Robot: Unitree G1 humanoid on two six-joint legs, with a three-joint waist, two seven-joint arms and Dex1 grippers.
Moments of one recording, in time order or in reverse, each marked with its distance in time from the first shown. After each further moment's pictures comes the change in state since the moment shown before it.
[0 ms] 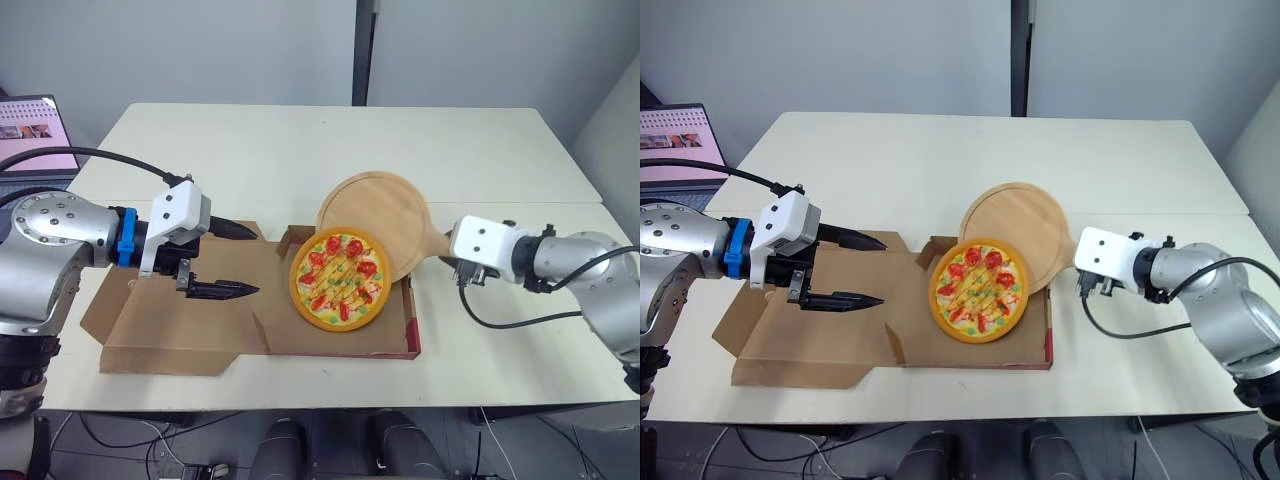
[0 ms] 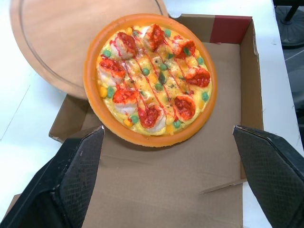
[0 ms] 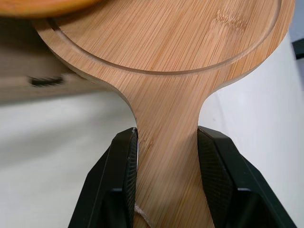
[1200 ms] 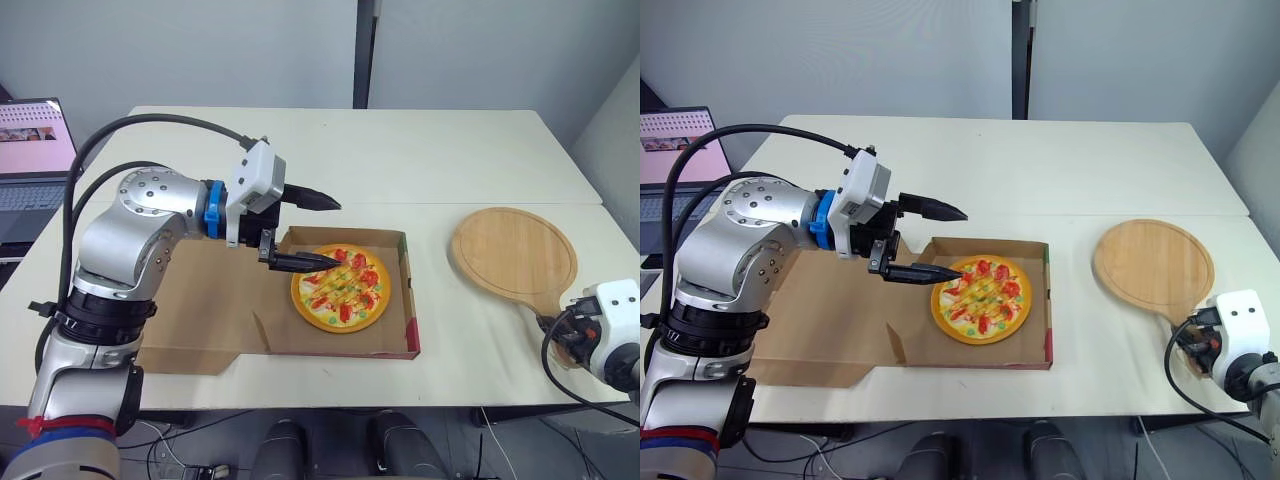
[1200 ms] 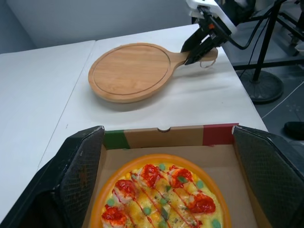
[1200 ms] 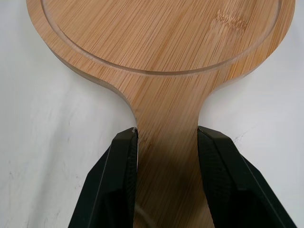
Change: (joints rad) left arm -0.269 -0.326 -0.142 0.002 -0.054 0.073 0.096; right arm 0.663 0.485 -0.768 -0.259 0.240 0.608 -0.248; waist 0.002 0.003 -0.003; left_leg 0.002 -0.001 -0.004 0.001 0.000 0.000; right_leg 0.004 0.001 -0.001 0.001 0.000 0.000
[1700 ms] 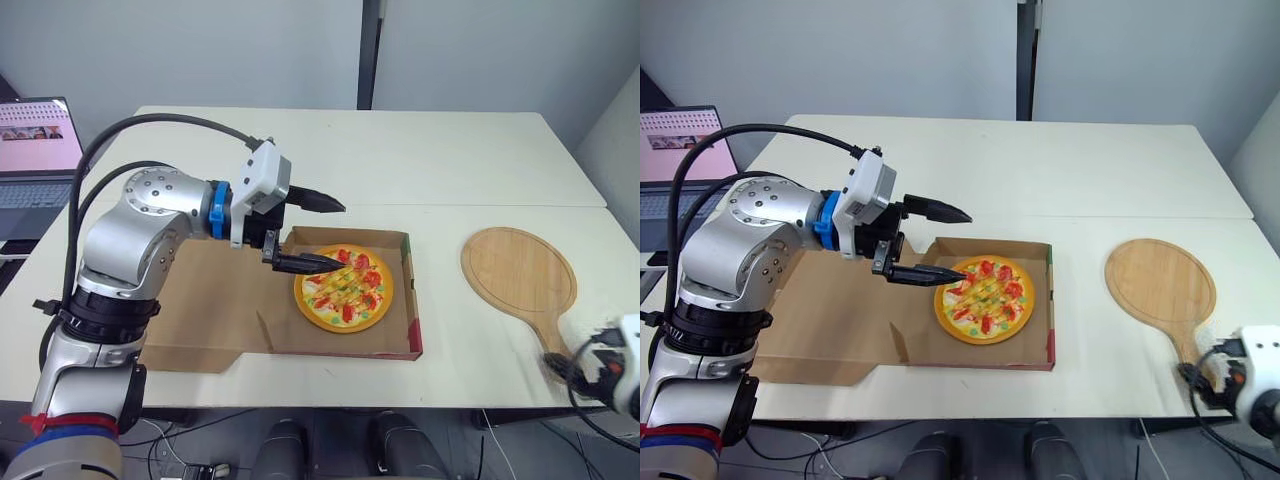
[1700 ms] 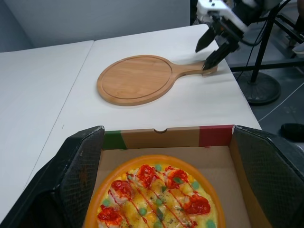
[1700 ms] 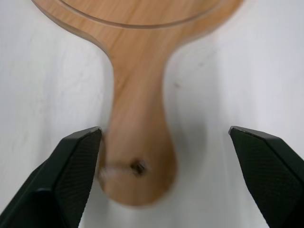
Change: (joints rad) left arm 0.004 -0.006 -0.002 -0.012 -0.006 0.025 0.002; right arm 0.213 -0.075 -0.179 -0.037 0.107 0.008 0.075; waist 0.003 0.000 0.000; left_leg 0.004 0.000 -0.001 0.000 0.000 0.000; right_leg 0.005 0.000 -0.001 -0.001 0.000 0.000
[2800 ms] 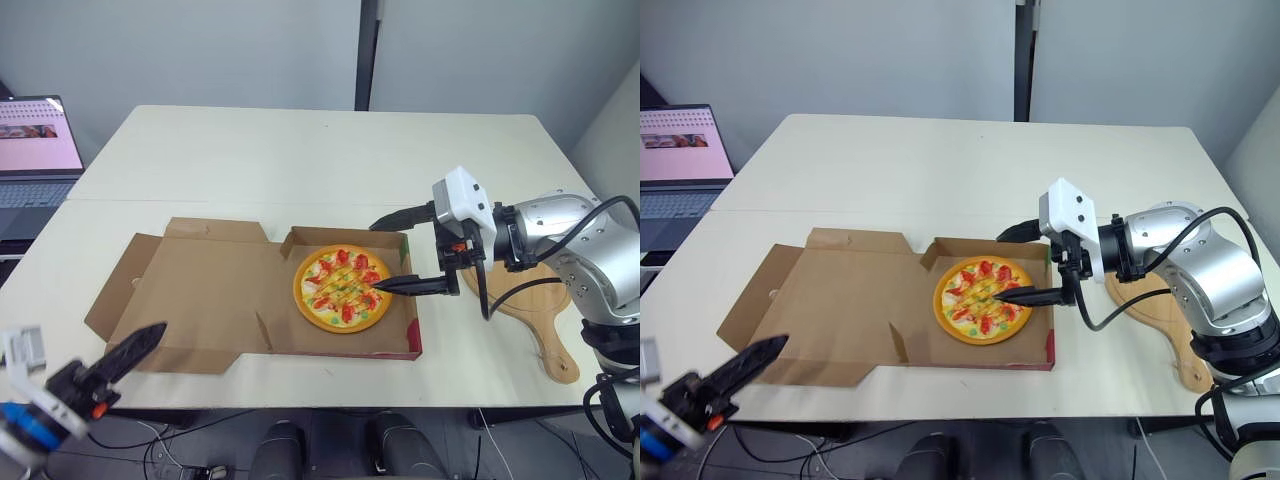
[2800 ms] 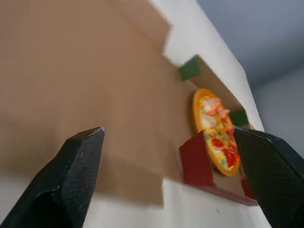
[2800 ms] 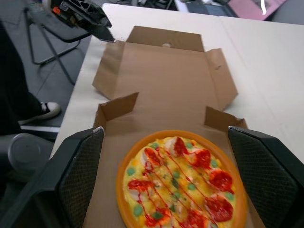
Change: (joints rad) left arm 1.243 -0.260 1.158 -0.249 -1.035 0.643 1.010; right arm -1.108 -0.119 0.922 0.305 0.204 -0.462 0.521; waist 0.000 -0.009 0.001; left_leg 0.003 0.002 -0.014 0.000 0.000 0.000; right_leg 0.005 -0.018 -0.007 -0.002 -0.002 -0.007
